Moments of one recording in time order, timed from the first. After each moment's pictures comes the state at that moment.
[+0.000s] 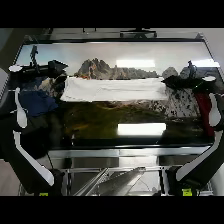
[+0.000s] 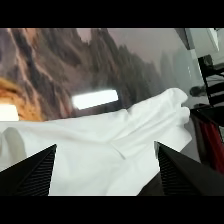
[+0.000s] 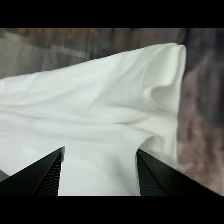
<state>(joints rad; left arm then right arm) 0.29 -2.13 2.03 0.37 -1.30 -1.01 -0.41 -2.02 1.69 -0.56 1.19 0.89</state>
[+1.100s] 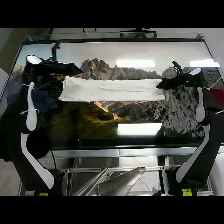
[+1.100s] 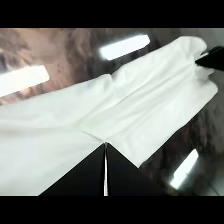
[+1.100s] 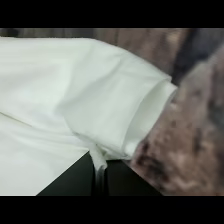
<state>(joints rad) 0.02 -2.06 2.02 0.65 -1.27 -1.08 -0.28 -2.20 1.96 -0.78 1.31 1.03</state>
